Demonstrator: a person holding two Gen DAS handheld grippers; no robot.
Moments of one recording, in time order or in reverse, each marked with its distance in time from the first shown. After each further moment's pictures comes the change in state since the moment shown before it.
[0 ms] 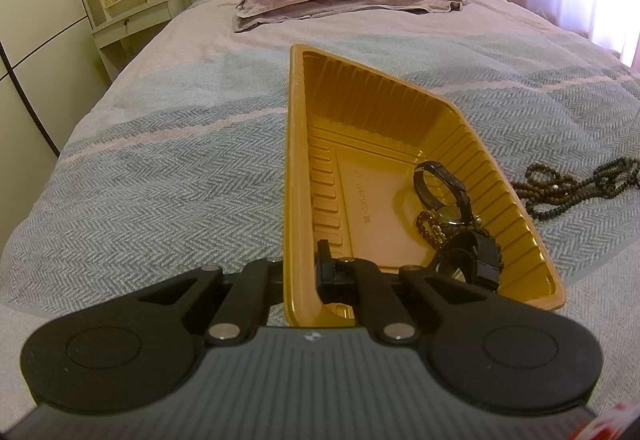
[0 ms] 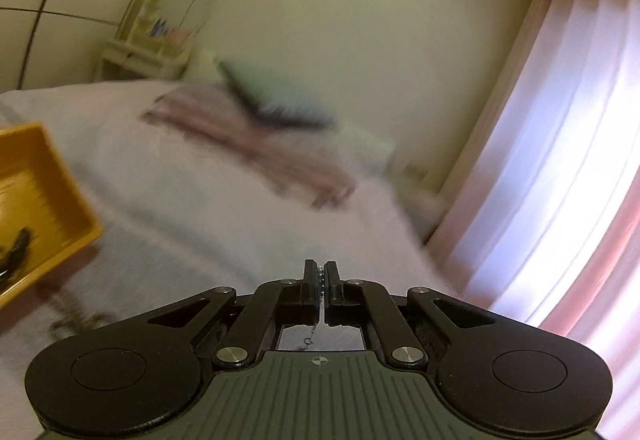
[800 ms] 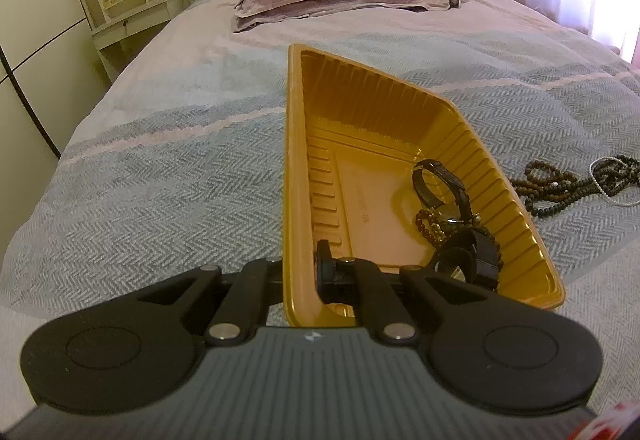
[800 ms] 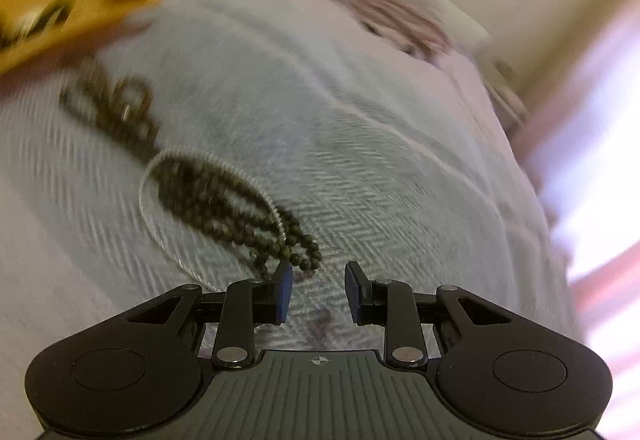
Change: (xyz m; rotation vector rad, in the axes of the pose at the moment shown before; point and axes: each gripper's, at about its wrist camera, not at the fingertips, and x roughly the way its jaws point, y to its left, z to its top) left arm -0.001 -0.001 0.000 0.007 0.005 0.004; right arm 0.063 0.025 -0.112 -0.246 0.366 0.174
